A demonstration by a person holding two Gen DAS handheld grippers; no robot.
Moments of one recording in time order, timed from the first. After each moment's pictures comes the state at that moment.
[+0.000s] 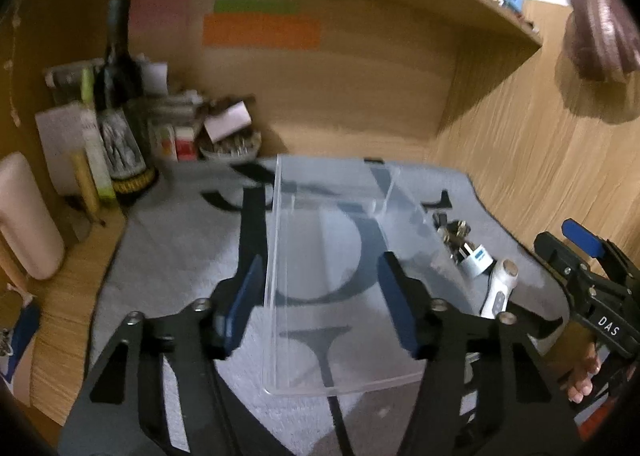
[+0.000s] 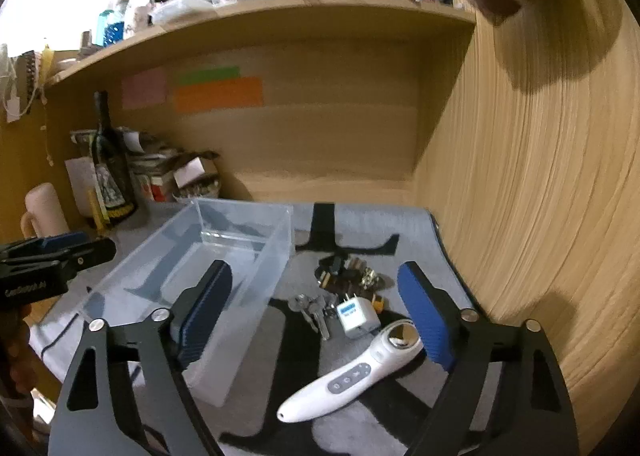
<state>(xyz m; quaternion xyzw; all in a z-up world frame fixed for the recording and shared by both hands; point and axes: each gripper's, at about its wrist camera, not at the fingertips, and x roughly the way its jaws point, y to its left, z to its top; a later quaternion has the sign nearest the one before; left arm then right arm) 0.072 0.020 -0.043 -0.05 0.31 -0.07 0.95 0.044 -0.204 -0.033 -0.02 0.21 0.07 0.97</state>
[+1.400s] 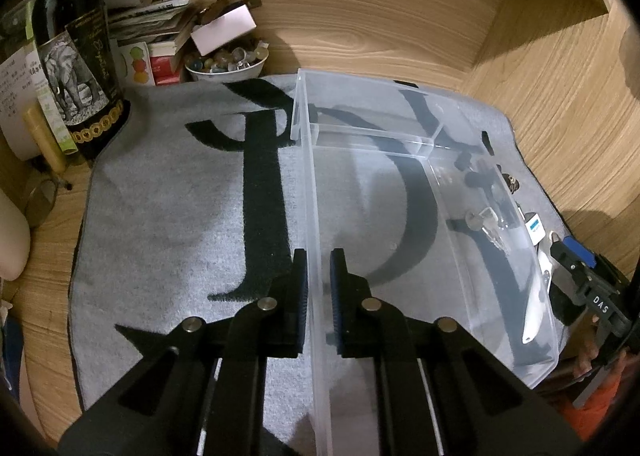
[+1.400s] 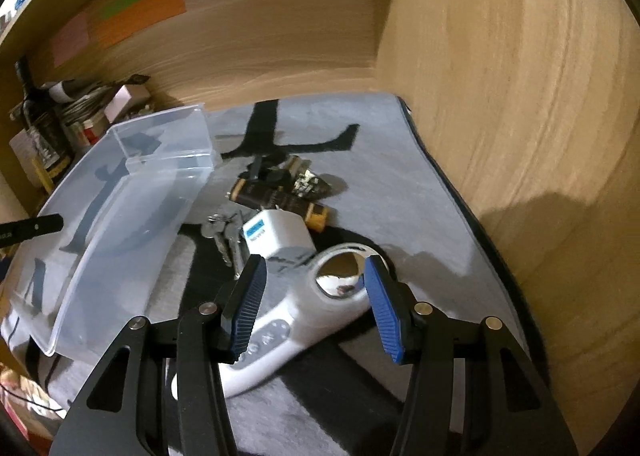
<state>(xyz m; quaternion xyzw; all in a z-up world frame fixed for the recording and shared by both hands) 0.150 0.042 -0.086 -0.05 0.46 -0.08 0.88 0.102 -0.262 -0.097 0.03 0.37 0.04 0.93</state>
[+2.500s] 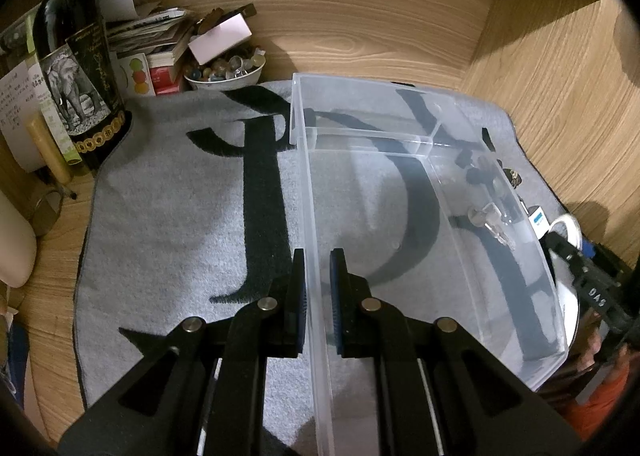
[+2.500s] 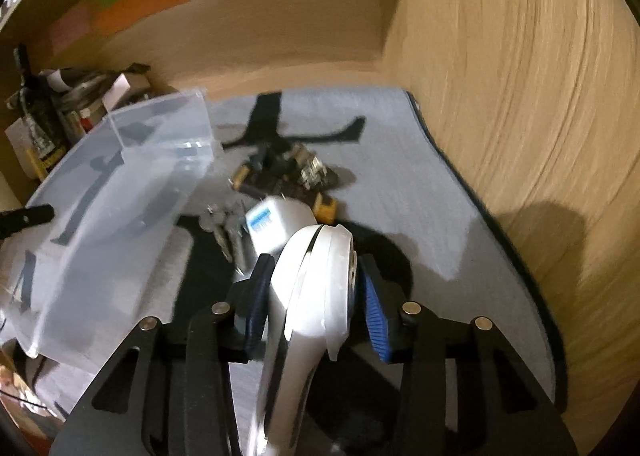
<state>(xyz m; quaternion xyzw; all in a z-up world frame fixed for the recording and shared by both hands) 0.147 0.038 -0.086 -0.03 0.44 -0.08 0.89 0.104 -0.251 -0.105 0.01 0.36 0.04 0.93</state>
